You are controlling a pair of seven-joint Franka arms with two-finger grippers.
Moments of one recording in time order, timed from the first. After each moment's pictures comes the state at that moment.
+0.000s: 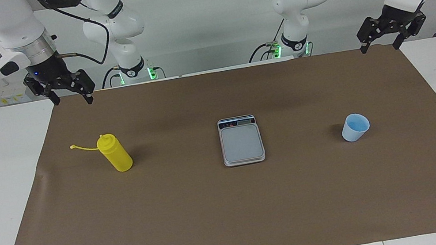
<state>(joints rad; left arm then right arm) 0.11 -0.09 -0.11 -1.64 -0.03 1.56 0.10 -0.02 -0.03 0.01 -1.57 -0.02 1.54 0.16</state>
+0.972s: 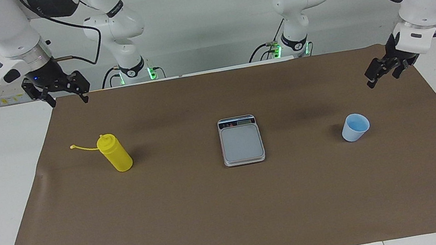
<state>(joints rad) 0.14 -0.01 -0.10 -1.88 -0.03 1.93 -0.15 -0.11 -0.12 0.00 -1.77 -0.02 1.61 -0.18</state>
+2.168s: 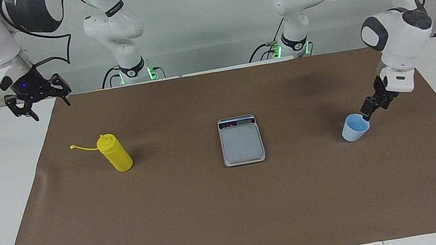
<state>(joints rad) 0.18 0.09 -0.12 -2.15 -0.04 2.37 -0.31 -0.22 -0.15 0.00 -1.89 -0.01 1.77 -0.68</state>
